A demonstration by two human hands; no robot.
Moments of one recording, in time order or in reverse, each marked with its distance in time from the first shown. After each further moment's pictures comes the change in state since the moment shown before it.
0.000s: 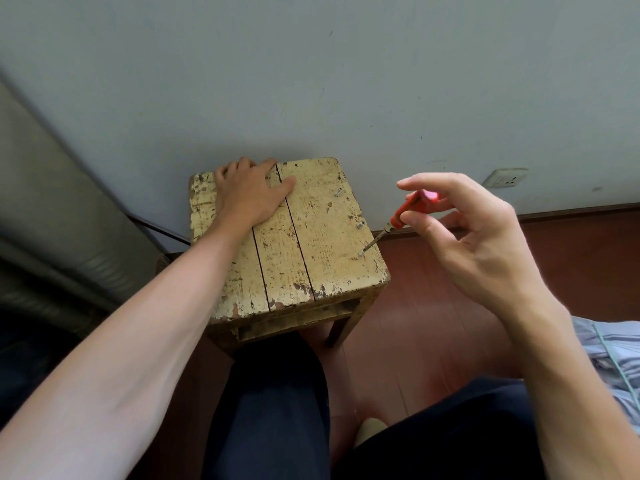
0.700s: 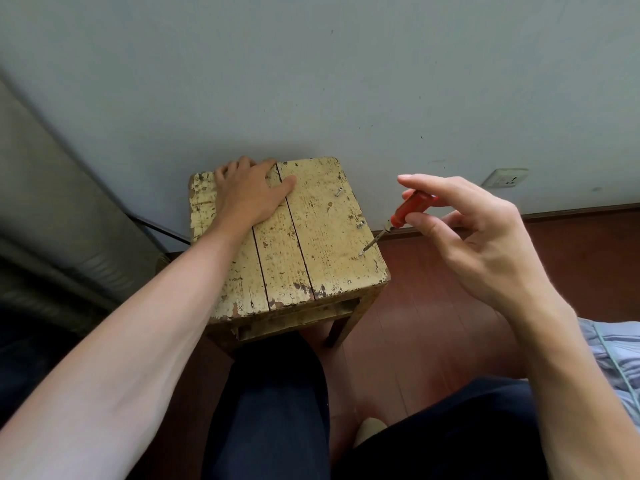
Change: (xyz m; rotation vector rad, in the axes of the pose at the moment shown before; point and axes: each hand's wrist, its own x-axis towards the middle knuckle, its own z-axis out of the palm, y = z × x) left_hand 0.002 -0.003 0.005 -0.019 0.012 0.002; right_hand 0.000 0.007 -0.004 0.017 -0.039 -0.056
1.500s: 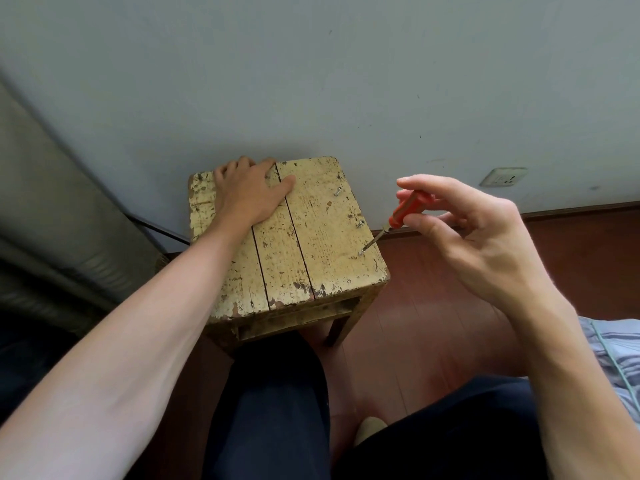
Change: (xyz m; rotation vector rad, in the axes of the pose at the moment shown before) left_hand -0.001 0.000 -0.001 -0.004 -0.002 -0.003; right_hand 0.000 -0.004 0.000 0.063 0.004 0.077
